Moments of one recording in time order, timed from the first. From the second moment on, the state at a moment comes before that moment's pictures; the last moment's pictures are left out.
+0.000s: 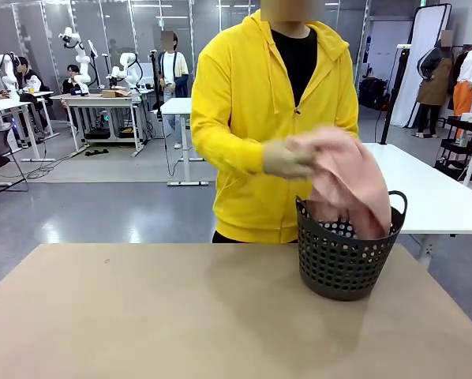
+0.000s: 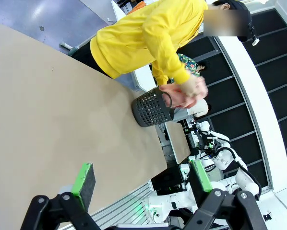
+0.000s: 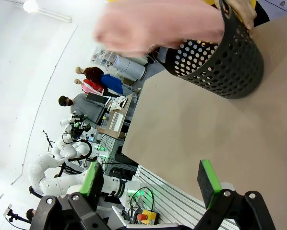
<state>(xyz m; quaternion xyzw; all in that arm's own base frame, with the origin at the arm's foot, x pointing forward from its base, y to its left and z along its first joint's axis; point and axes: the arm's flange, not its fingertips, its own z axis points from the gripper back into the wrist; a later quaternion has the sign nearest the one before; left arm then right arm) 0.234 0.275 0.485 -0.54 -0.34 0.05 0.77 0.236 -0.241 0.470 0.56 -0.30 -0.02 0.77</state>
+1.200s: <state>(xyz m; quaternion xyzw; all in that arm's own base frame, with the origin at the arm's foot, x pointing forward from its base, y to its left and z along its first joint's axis) 0.234 0.275 0.485 -0.54 -0.34 0.05 0.77 0.236 -0.241 0.470 0.56 -0.30 -0.02 0.77</state>
